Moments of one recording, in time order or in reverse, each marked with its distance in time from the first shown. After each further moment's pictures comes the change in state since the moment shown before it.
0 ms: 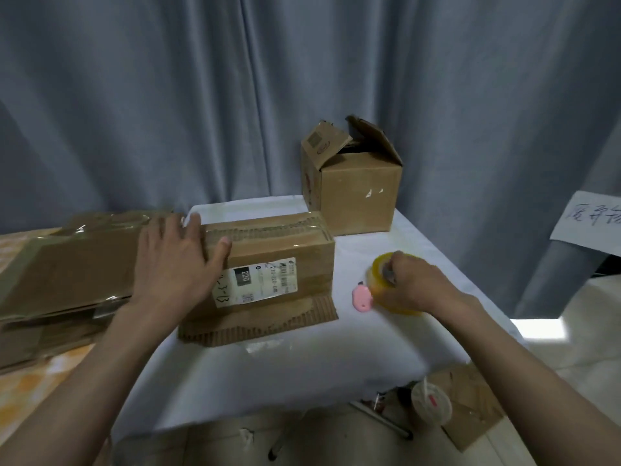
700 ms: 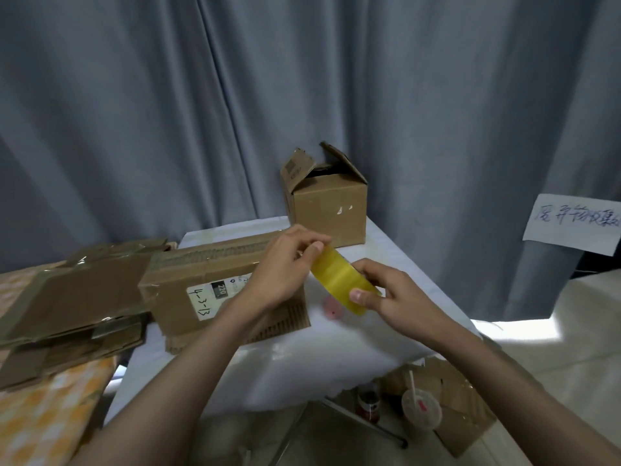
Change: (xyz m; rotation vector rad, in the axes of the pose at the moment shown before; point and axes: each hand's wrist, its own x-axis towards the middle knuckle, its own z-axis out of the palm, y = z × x) left_hand -0.017 0.161 -0.027 -0.844 -0.145 0.401; right_hand -0.073 0.030 -0.019 0.730 0.172 -0.553
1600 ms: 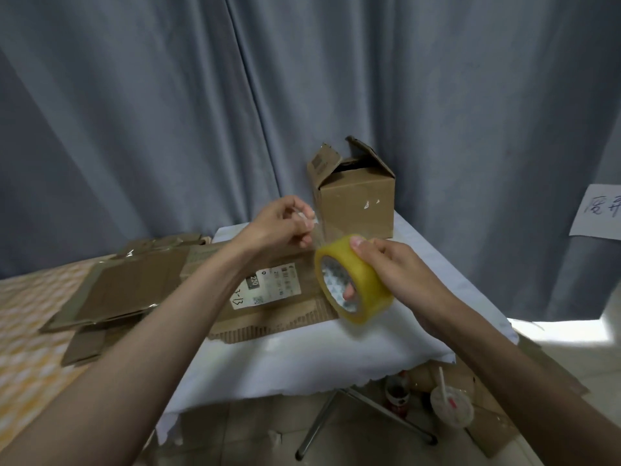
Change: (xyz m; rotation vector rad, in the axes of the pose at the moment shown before) left_hand 0.012 0.001 -0.063 -0.429 -0.043 -0.331; right_hand 0.011 -0.053 0.016 0.394 0.072 0.201
